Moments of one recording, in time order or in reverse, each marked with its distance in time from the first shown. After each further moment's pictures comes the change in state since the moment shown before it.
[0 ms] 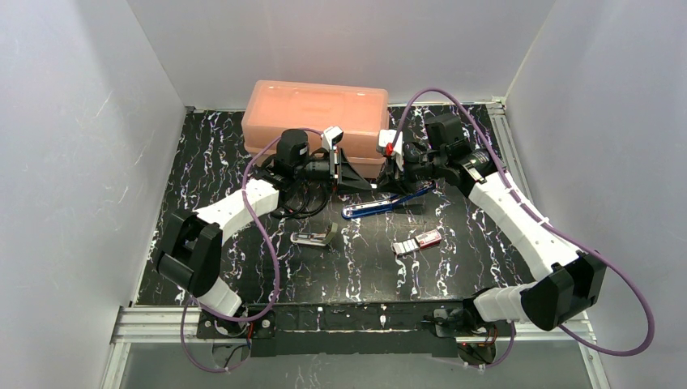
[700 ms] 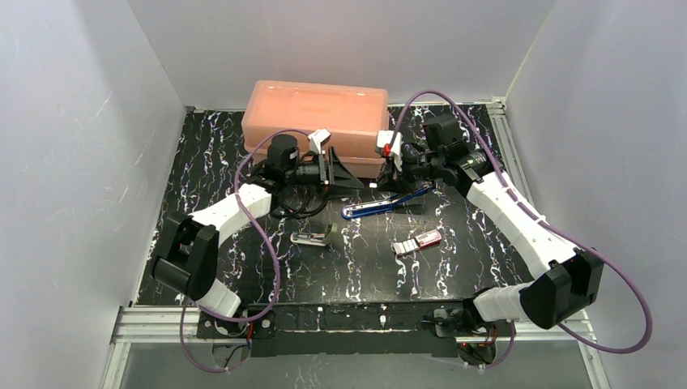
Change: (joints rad) left arm 0.050 -0.021 -0.072 0.014 -0.026 0.120; right arm 0.000 0.006 -0.016 0.024 0.028 0.001
